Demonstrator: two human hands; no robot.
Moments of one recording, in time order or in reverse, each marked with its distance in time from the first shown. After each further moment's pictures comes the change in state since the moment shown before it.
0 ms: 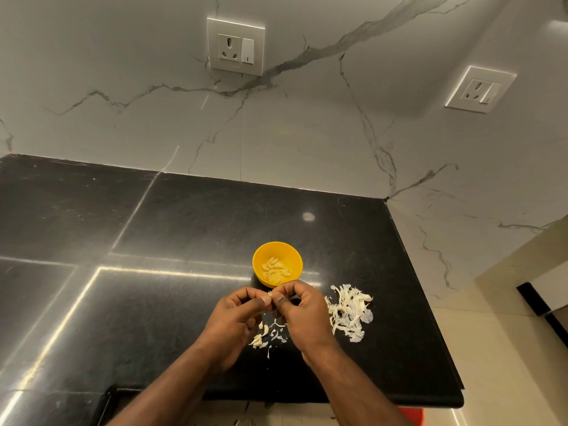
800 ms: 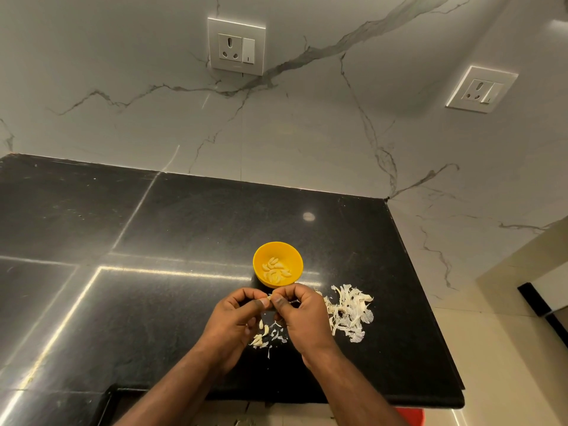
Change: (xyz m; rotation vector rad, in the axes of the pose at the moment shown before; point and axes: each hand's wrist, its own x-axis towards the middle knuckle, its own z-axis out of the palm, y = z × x) left_hand -0.002 -0.004 0.000 -0.043 0.042 0.033; right_hand 0.001 0.009 0.002 0.028 -0.001 0.031
